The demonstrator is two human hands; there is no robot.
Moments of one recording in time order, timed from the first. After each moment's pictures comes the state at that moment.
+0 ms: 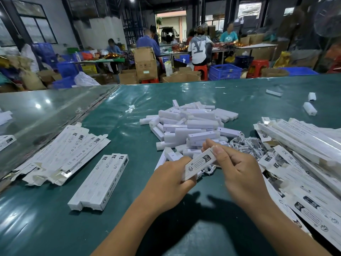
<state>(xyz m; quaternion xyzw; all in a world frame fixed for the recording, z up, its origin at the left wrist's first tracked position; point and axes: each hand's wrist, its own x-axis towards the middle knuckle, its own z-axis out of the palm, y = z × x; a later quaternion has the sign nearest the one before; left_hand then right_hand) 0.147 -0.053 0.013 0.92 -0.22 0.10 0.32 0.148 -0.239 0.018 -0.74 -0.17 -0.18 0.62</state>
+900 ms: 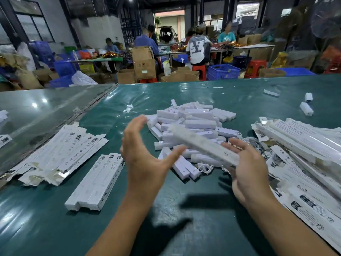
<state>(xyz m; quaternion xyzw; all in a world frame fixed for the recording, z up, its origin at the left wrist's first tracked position) 0.149 -0.040 0.031 0.82 -0.07 0.41 0.40 0.171 -0.243 0.020 -0.57 0.14 -0.15 0.80</state>
